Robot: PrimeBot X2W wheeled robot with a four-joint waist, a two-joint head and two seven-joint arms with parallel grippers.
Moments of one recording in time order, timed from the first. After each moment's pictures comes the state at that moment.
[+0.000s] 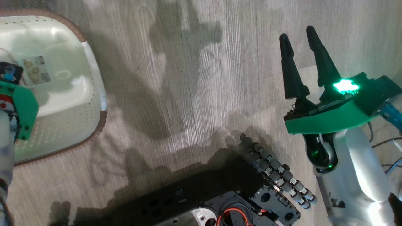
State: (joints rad) left arm -0.97 0.41 -0.33 1.29 0.10 0.04 0.20; right arm -0.39 -0.05 0.16 0.05 0.39 0.13 -0.25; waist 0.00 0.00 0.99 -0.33
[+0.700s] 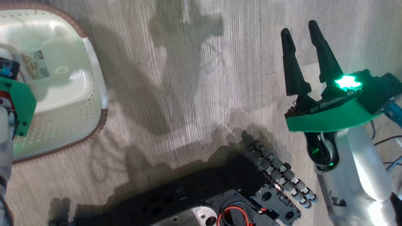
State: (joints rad) left arm -0.99 0.41 -0.36 1.29 0.09 0.07 0.26; right arm -0.40 -0.05 0.16 0.03 0.40 0.13 -0.25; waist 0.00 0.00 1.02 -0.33
